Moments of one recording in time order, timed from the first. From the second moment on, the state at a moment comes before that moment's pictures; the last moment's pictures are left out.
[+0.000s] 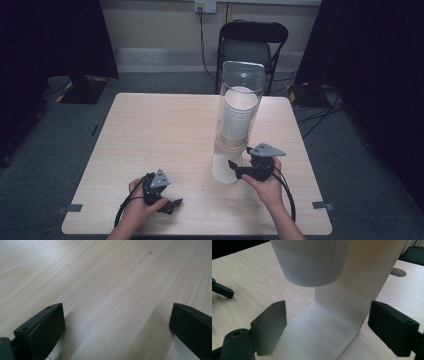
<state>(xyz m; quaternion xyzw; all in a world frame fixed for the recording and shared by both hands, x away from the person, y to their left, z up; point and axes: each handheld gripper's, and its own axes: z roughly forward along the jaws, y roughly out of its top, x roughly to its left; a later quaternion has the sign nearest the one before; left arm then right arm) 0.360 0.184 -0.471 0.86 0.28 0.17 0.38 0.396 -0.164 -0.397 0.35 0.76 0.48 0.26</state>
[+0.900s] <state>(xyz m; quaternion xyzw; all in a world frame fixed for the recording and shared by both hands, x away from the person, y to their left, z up) 0.360 0.184 -0.471 0.86 0.28 0.17 0.38 0.403 -0.142 -0.378 0.32 0.72 0.55 0.28</state>
